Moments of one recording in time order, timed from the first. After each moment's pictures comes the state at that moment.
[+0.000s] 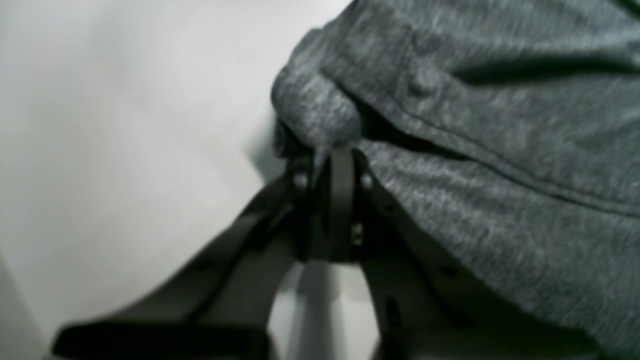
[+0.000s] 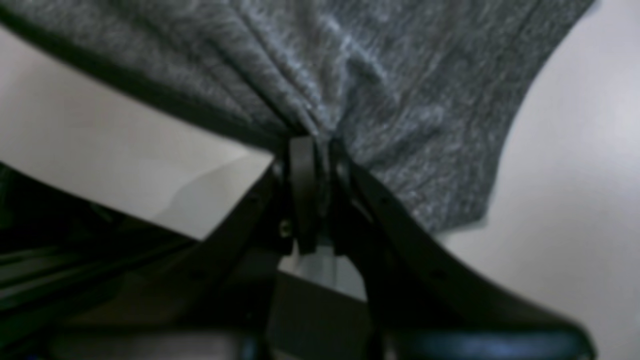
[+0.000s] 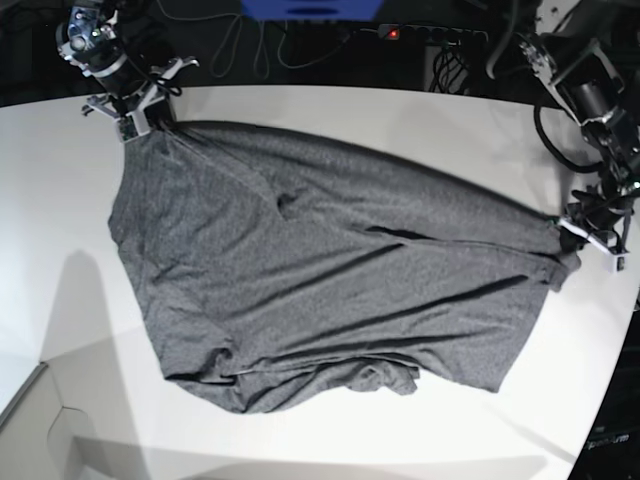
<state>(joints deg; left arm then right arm) -11.7 -18.5 -40.7 59.0 -6.3 -39.9 34.5 -32.4 2.4 24.4 98.8 -1.5 39.9 -21.3</state>
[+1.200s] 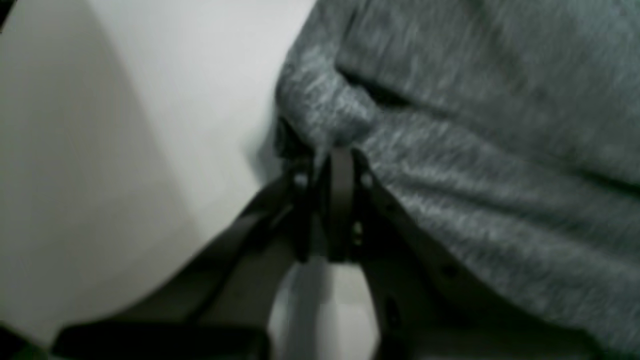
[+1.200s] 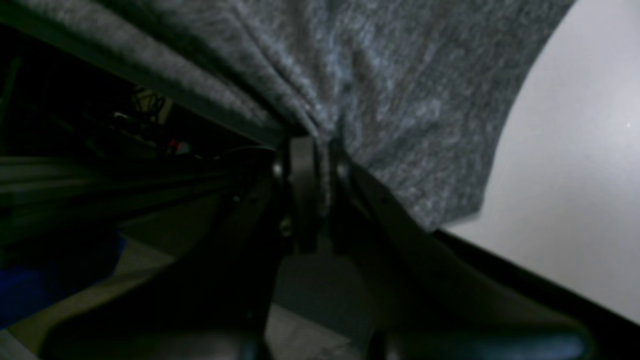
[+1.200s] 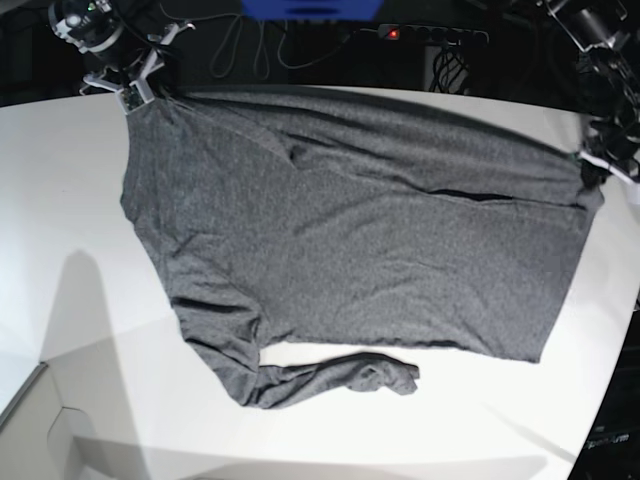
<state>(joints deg) 5.8 -18.5 -47.3 69.0 -17.3 -40.0 36.0 -39.9 6.0 21.1 103.1 -1.8 40.1 -22.2</state>
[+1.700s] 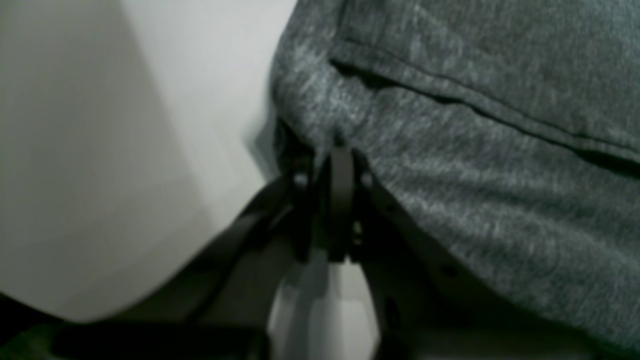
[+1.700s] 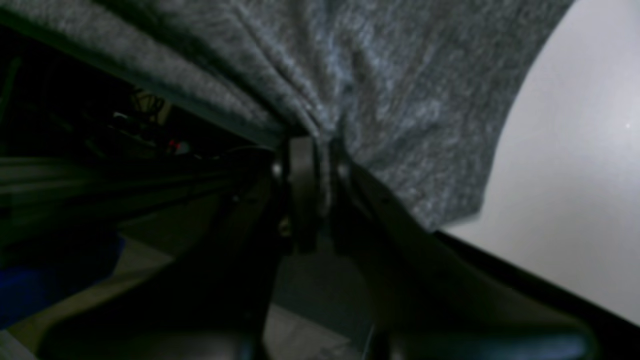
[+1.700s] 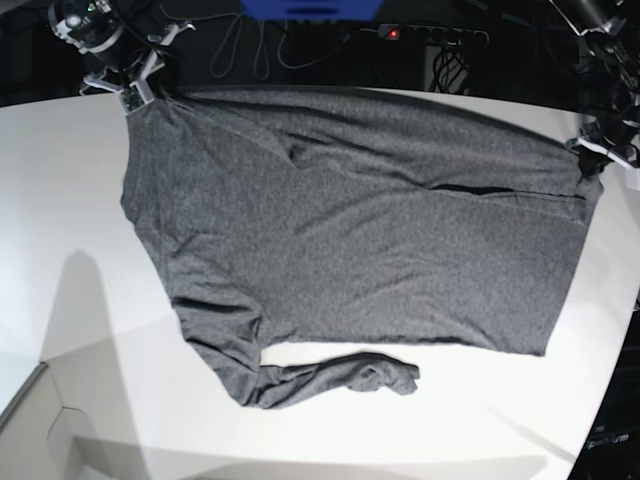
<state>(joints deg) 9.7 -17.8 -47.5 69.4 -19.3 -39.9 33.5 -39.8 6.0 21.1 103.1 -1.8 40.1 -22.3</state>
